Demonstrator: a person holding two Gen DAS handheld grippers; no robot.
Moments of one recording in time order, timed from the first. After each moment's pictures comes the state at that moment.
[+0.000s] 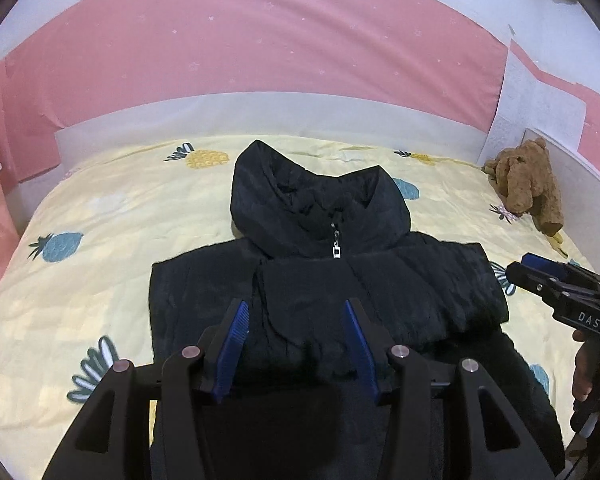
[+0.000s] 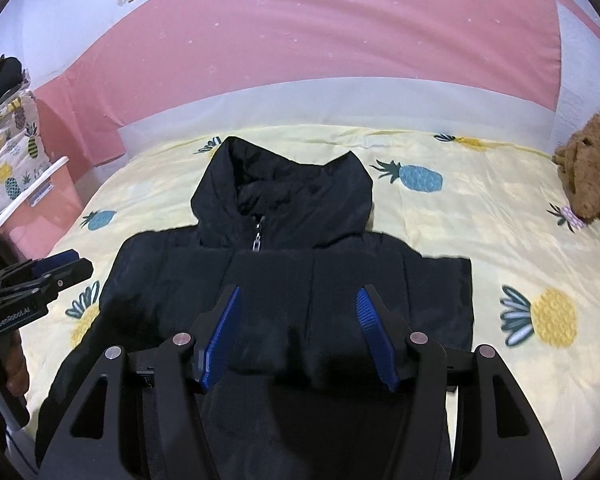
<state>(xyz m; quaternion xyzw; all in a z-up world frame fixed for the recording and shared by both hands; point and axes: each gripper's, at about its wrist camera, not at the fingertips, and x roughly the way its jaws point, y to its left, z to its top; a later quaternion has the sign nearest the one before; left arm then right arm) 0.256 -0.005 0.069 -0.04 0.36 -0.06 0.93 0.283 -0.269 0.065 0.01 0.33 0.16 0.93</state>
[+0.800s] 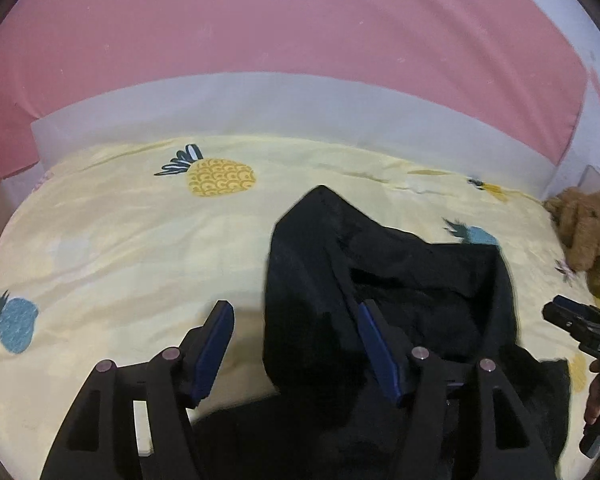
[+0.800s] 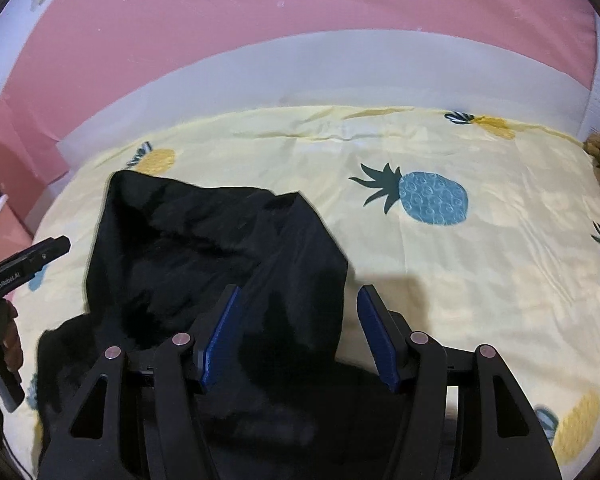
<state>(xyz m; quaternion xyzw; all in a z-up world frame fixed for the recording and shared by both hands) 0.521 0.049 0.029 -0.07 0.40 -0.01 0.91 0.531 -0.276 0.029 0.03 0.41 0.13 0.90</state>
